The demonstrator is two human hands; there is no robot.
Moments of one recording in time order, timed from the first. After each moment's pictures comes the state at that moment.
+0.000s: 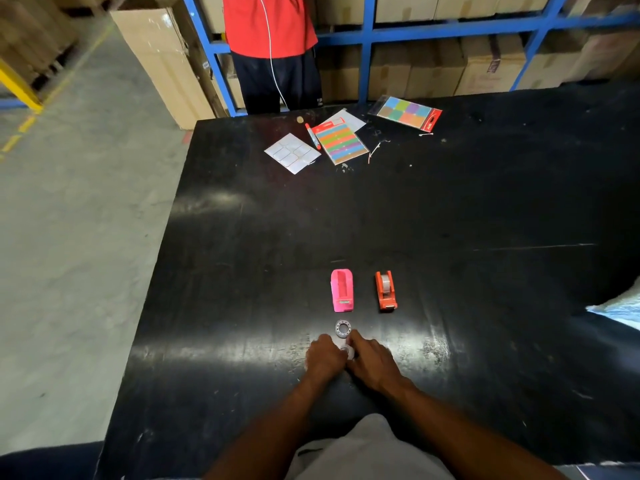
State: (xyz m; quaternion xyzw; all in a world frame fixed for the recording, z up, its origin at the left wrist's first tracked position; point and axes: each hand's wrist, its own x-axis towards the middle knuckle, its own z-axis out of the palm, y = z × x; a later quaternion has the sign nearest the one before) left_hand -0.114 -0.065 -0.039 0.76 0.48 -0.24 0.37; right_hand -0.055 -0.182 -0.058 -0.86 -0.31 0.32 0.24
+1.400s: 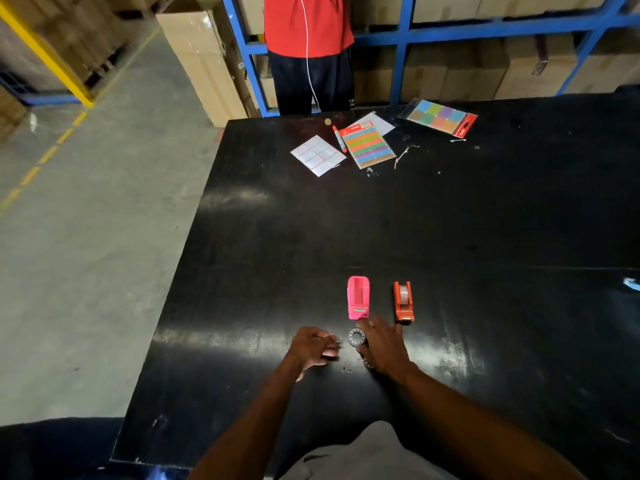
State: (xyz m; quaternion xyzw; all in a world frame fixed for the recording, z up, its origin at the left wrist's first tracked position) left_hand -0.130 -0.010 -0.020 0.57 0.49 -0.11 0.65; right_hand -0.008 -0.150 -0.088 -0.87 -0.42 0.25 0.08
